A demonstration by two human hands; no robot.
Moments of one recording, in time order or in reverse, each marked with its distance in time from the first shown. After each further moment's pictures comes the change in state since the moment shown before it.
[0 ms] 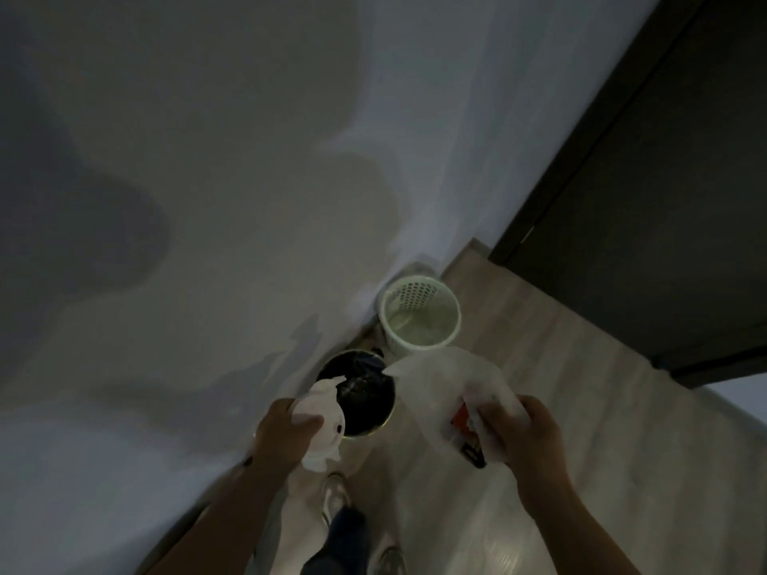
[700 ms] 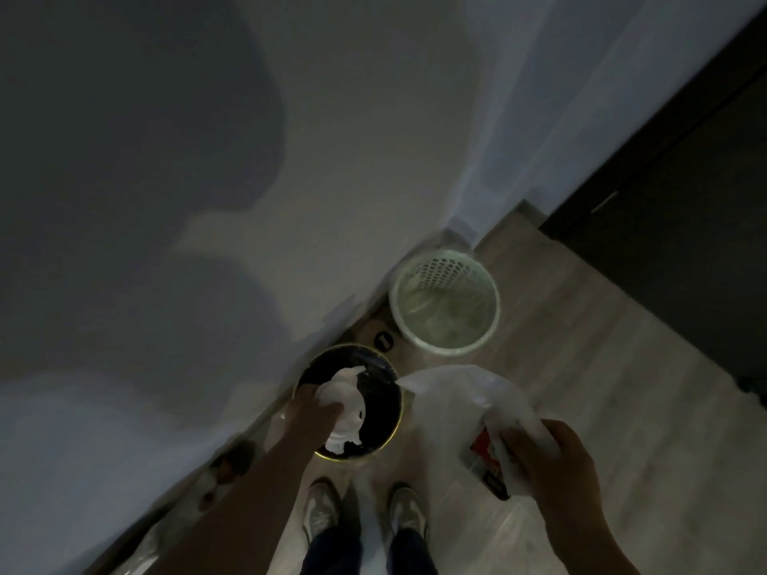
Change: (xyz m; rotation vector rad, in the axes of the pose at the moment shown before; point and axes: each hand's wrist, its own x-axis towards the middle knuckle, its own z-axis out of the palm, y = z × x) left_hand 0.222 -0.021 0.151 0.044 -0.089 -0.213; right_hand 0.208 0.085 0.061 -0.279 0.001 0.033
